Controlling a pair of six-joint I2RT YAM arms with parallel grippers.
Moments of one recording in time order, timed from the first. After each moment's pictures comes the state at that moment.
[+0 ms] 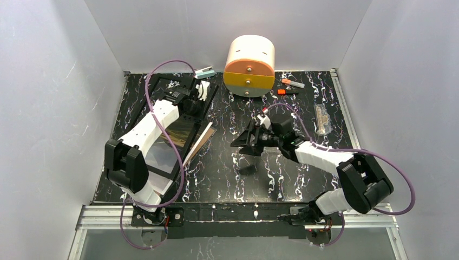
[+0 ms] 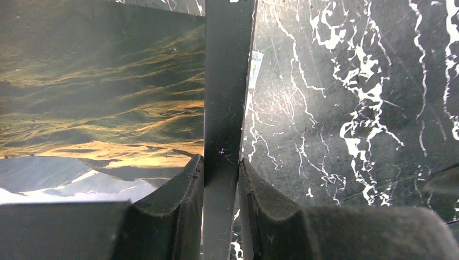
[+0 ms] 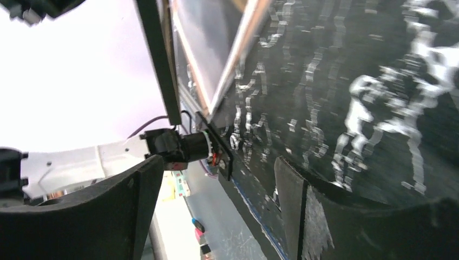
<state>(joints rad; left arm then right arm) -0.43 1.63 1.42 -0.84 -0.01 -0.06 0.58 1.40 0.66 0.20 -0.64 1.05</state>
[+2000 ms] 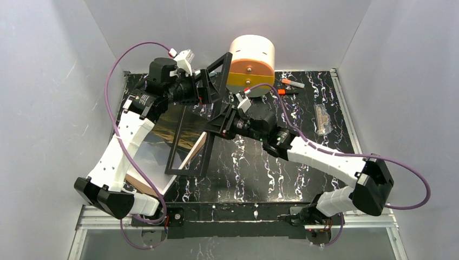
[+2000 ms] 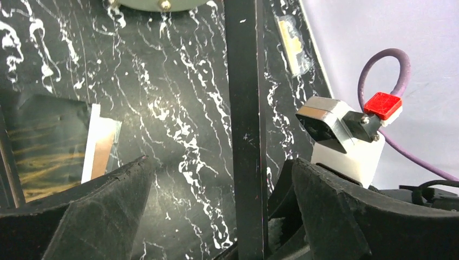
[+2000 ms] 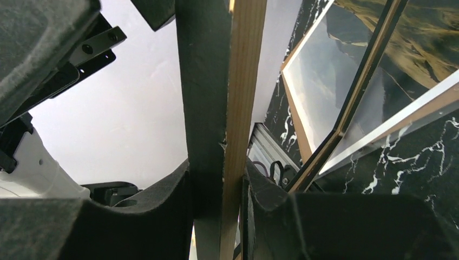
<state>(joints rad) -0.43 1.37 1.63 -0.80 0.29 -0.44 0.97 1.37 1.03 0.24 -0.19 1.23</state>
